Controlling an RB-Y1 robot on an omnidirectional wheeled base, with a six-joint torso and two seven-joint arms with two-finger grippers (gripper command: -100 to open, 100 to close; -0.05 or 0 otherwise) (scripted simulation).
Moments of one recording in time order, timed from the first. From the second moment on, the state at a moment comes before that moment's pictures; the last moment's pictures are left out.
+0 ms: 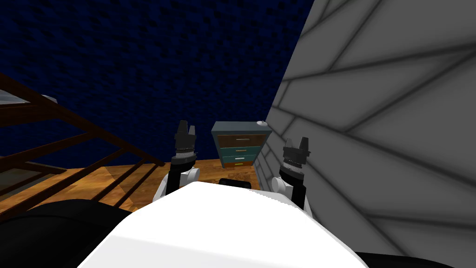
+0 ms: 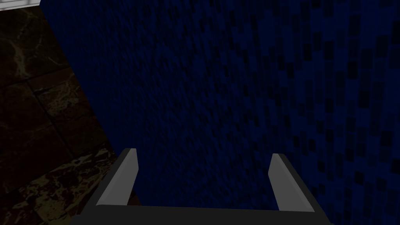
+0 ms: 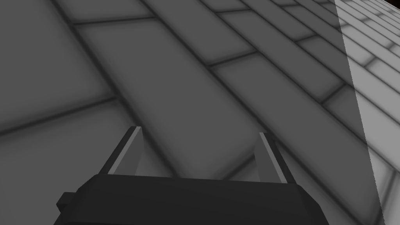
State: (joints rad) left arm 0.54 -0.03 0.05 -2.40 -0.11 -0.49 -0.13; right arm 0.49 0.00 -0.05 -2.25 -0.09 -0.55 0.03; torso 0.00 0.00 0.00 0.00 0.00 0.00
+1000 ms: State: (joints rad) left arm 0.54 -0.03 0.05 -2.40 -0.11 -0.49 -0.13; right arm 0.49 0.00 -0.05 -2.25 -0.09 -0.55 0.03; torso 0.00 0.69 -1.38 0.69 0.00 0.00
